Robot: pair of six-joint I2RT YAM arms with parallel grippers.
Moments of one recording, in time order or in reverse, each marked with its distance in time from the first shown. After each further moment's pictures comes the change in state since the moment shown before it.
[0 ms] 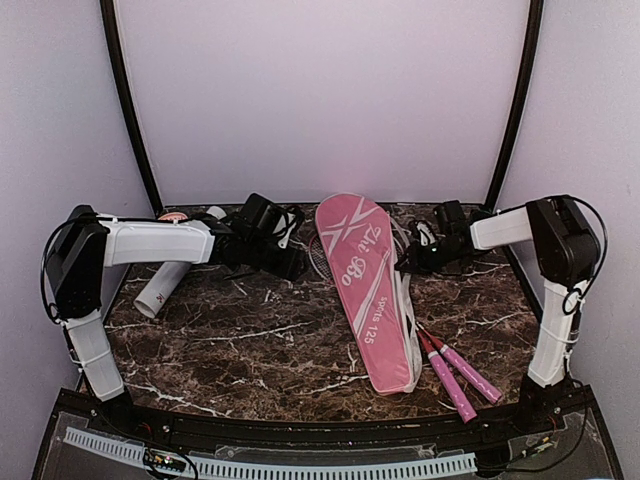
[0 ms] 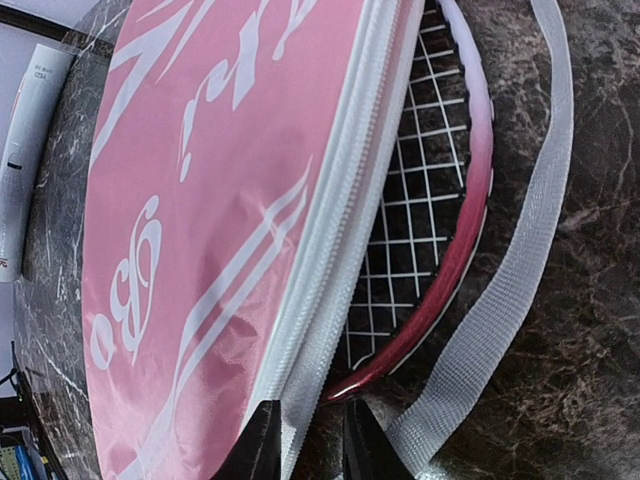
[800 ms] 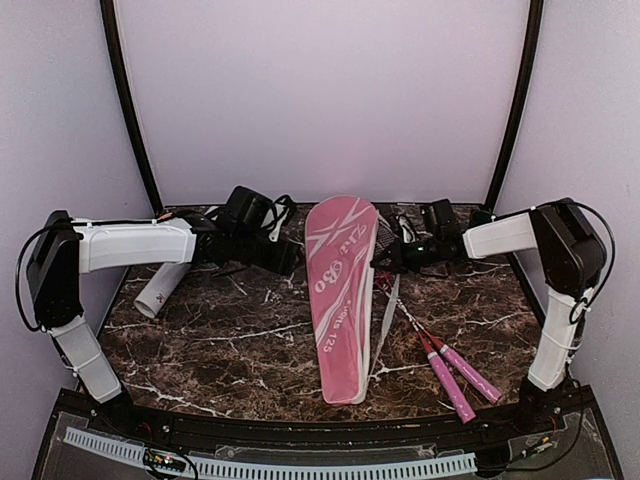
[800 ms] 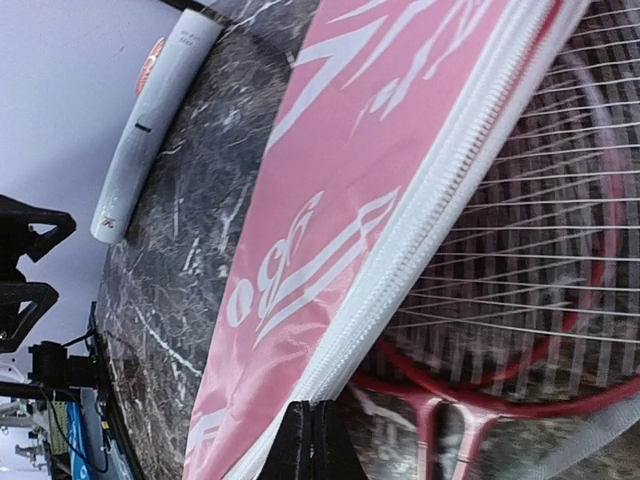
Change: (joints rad) left arm 0.000 -0.107 -0.045 0.001 0.011 -0.008; right arm 0.100 -0.087 -0.084 0.183 -0.172 0.117
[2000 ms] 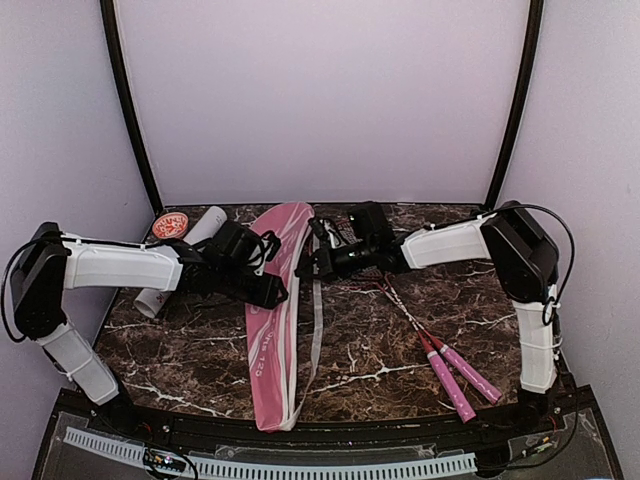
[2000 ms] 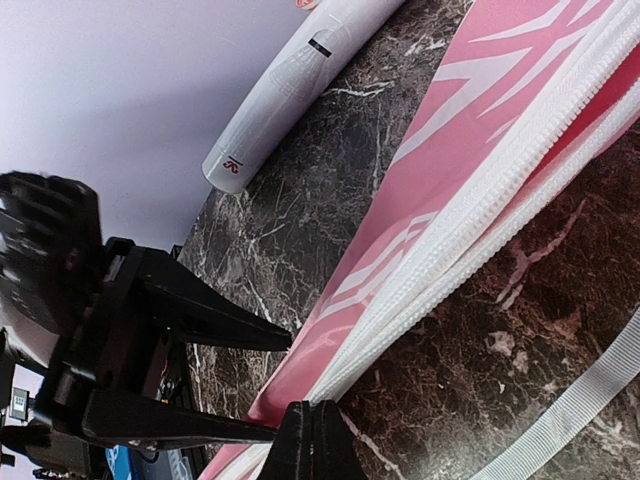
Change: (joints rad) left arm -0.033 -0.136 -0.274 0.027 0.042 -0.160; right arm 0.365 0.212 0.293 0.139 -0.034 0.168
